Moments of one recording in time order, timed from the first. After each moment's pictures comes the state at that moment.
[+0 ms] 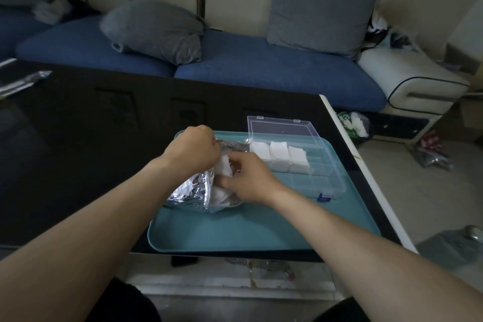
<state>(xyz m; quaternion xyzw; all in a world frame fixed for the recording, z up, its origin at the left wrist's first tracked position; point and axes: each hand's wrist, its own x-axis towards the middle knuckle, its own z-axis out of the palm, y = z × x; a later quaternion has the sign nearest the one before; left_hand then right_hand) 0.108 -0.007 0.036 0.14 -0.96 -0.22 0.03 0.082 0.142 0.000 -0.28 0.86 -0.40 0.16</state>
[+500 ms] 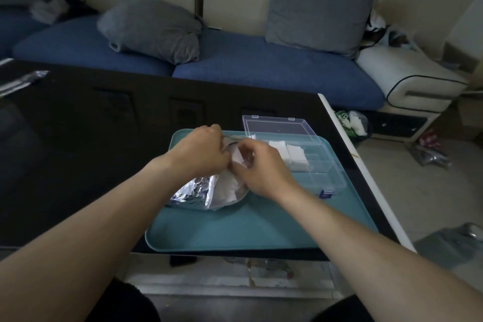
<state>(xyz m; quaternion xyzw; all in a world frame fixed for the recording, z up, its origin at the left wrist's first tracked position) 0.108 0.010 0.040 0.08 -0.98 -0.18 0.04 0.071 0.160 0.008 -0.28 0.88 -0.39 0.01</state>
